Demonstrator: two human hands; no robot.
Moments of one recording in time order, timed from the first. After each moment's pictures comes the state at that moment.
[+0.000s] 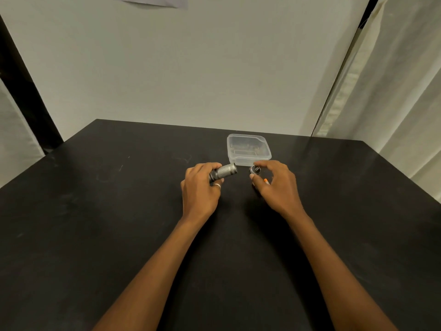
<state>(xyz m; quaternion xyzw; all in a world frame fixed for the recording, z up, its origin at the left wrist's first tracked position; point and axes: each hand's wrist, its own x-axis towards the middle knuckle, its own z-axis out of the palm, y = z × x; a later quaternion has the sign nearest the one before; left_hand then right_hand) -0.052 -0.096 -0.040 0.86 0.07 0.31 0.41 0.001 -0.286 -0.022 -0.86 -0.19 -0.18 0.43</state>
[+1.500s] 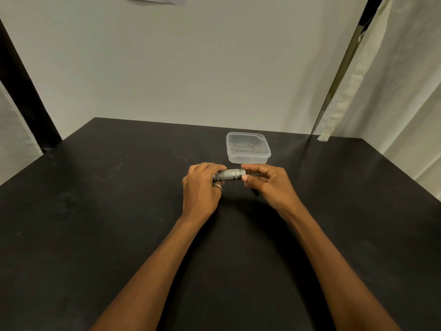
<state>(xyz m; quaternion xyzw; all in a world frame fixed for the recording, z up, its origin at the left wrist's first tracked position) -0.052 -0.096 -0.042 0.88 0.02 0.33 0.34 -0.003 -0.280 -0.018 -0.76 -0.19 0.01 0.62</state>
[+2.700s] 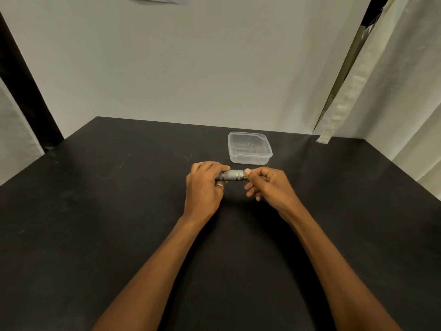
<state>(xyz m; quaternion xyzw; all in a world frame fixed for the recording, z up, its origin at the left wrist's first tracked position) -0.053 -0.096 -0.044 0.87 -0.01 0.34 0.34 -0.005 -0.276 -0.020 -0.78 -0.15 0.04 0.60</state>
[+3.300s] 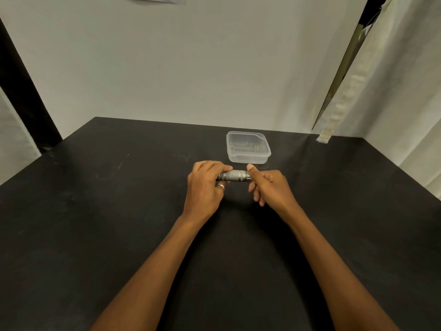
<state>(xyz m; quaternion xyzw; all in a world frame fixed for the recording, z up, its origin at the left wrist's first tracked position) -0.050 -0.096 -0.046 0.87 -0.05 0.34 0.35 -0.007 -0.277 -0.022 -0.83 -0.12 0.00 0.54</state>
